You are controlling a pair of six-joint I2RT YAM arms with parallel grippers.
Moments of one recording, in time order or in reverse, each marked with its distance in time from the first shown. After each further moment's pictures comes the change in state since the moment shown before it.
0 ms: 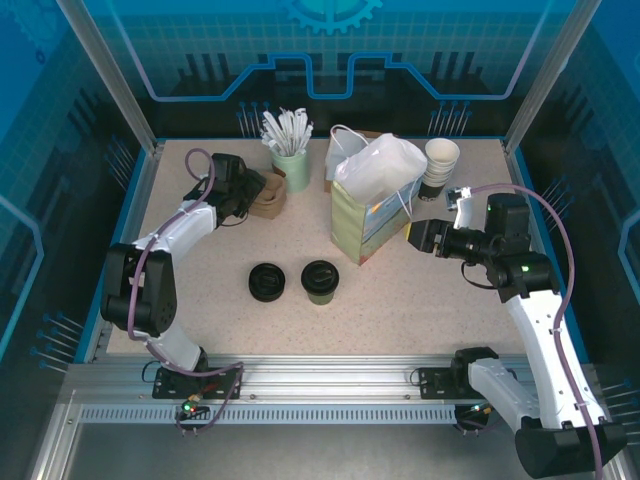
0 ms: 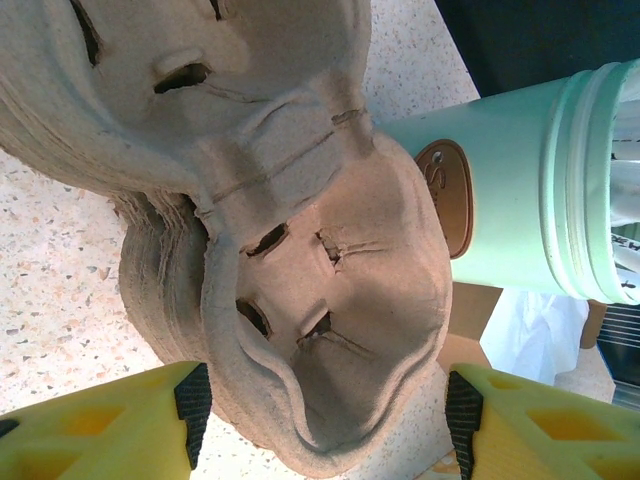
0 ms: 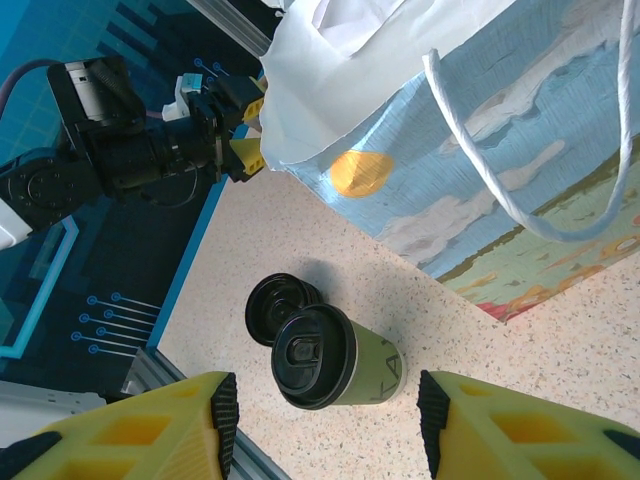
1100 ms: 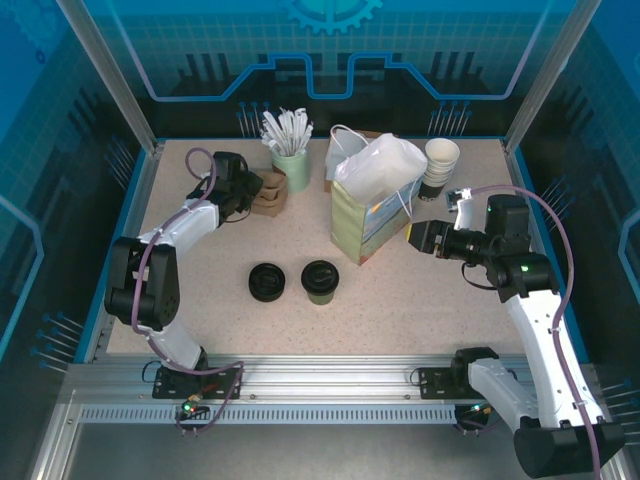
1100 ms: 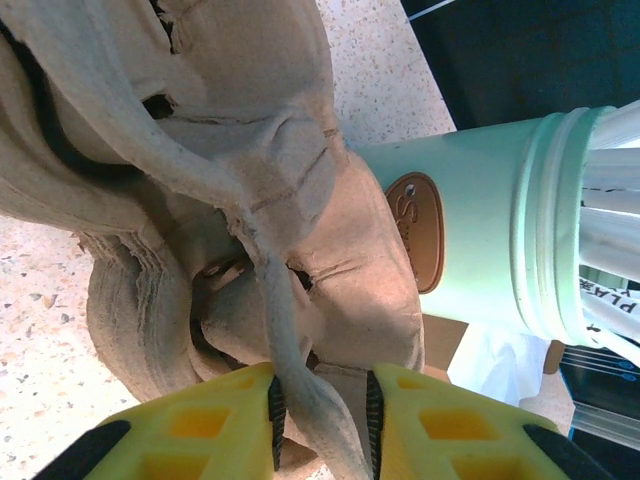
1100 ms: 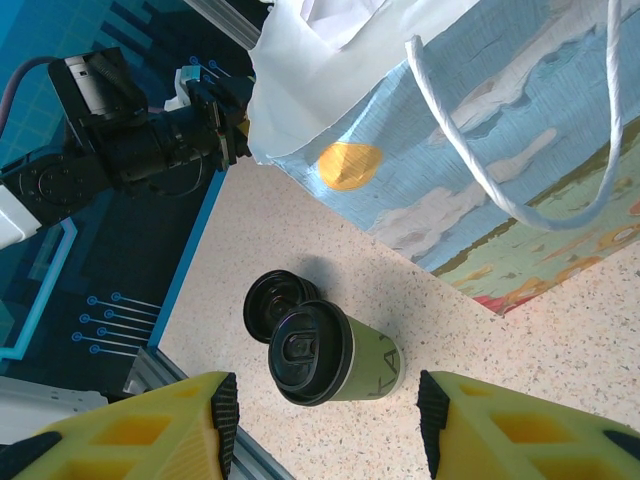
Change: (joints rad) left arm 0.003 0.039 0.007 0.092 -0.004 -0.062; right arm -0.014 0.000 -0.012 -0.003 -0.011 0.000
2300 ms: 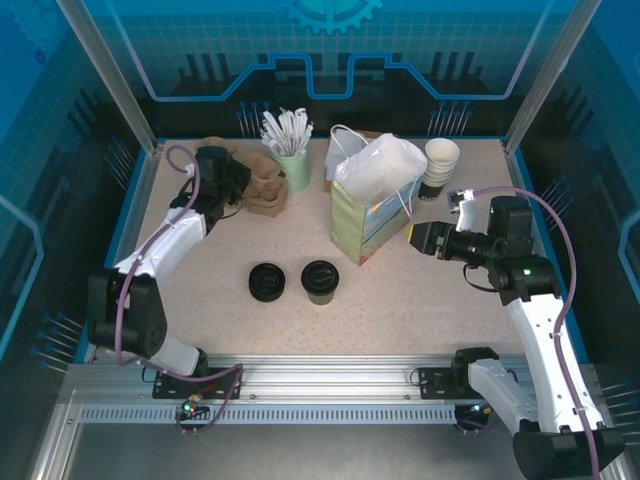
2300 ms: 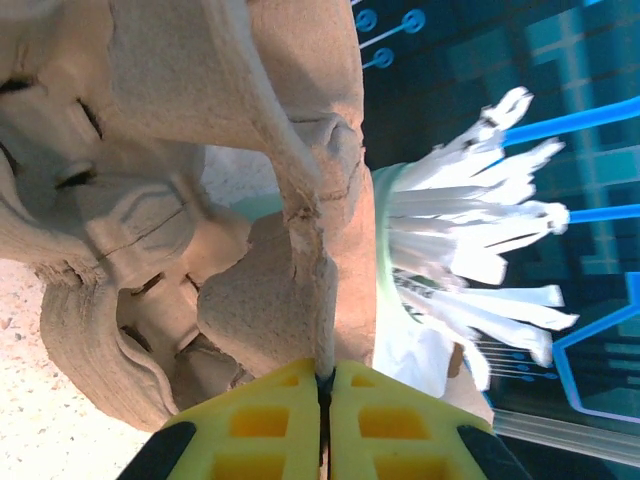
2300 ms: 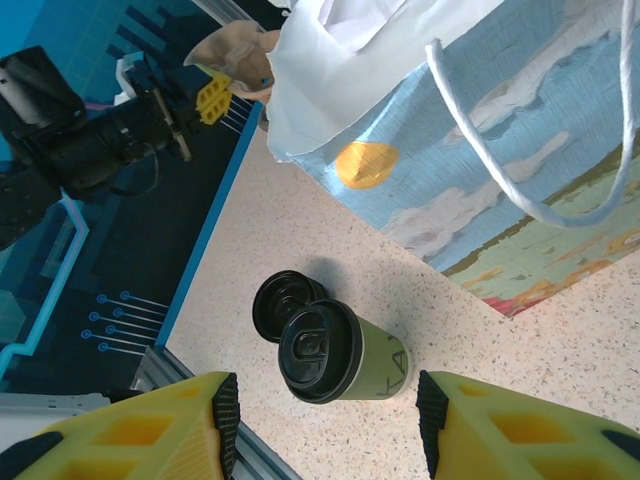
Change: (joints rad) left arm 0.004 -0.222 -0.042 0.012 -0.042 0.005; right arm -0.009 -0.026 0.000 -0.004 -0.024 0.001
